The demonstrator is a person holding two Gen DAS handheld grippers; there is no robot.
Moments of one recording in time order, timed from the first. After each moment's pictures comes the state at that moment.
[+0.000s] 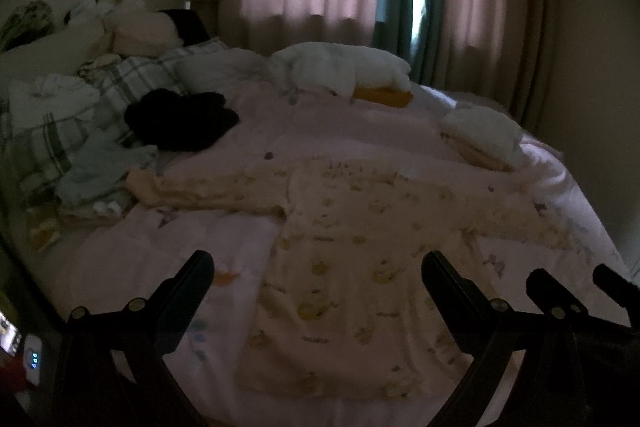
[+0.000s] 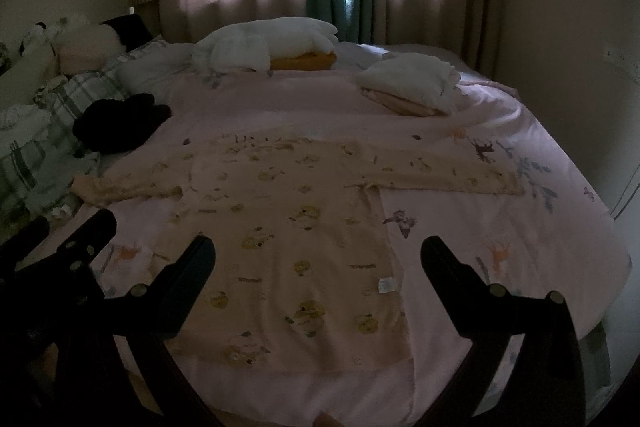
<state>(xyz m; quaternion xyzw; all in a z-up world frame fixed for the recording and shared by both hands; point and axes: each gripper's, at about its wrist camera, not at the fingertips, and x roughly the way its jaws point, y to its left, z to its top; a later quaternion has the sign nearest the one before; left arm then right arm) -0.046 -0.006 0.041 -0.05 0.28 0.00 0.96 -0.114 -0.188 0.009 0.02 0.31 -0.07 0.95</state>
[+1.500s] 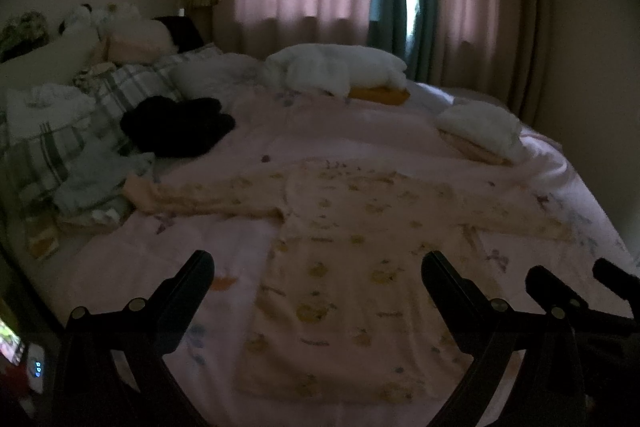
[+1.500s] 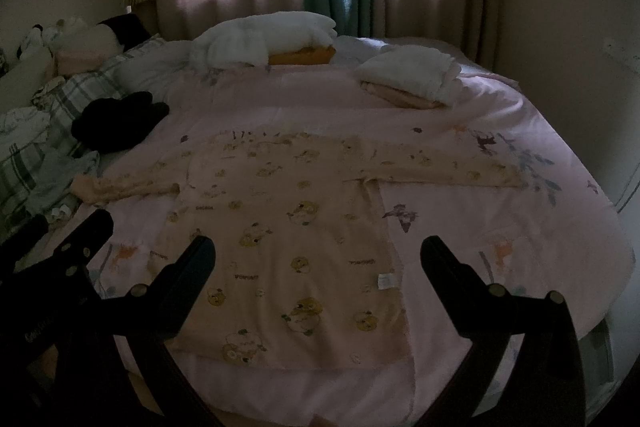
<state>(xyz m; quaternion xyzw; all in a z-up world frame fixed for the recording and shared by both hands) -0.045 -0.013 0.036 -0.03 0.28 -0.01 0.96 -0.113 -0.189 0.002 0.02 0.32 -0.07 0.94</state>
